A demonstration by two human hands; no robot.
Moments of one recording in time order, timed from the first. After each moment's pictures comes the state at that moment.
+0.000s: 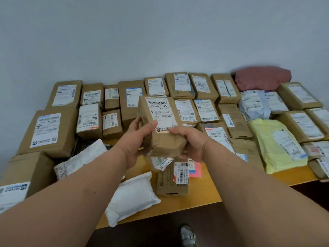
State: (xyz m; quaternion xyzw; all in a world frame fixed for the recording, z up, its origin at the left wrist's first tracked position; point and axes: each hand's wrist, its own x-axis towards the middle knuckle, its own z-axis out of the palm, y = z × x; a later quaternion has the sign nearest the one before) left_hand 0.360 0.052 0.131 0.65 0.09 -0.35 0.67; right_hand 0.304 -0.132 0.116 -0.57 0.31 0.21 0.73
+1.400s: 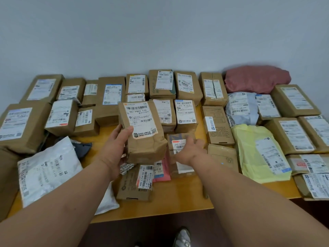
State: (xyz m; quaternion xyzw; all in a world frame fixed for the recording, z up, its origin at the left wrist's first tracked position) left_hand 0.327 -0.029 0.097 0.67 0.15 -0.23 0.69; right_hand 0.280 -0.244 0.066 -0.86 0.34 0.26 0.29
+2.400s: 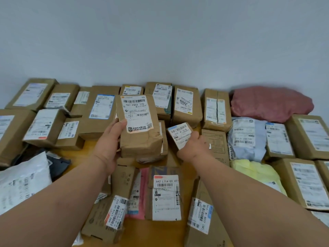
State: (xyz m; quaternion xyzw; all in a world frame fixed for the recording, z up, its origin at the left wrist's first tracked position) left_hand 0.415 -0.105 0.091 0.64 0.16 -0.18 0.73; right_hand 0.383 -0.344 0.064 -0.91 0.26 0.21 0.22
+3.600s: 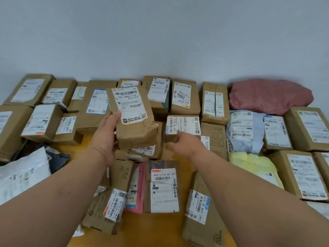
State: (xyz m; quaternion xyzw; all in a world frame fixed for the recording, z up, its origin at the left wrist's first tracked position) left_hand 0.415 -0.113 0.096 0.64 0.21 -0.14 0.73; right_hand 0.374 -0.339 0.077 -0.90 0.15 0.23 0.33
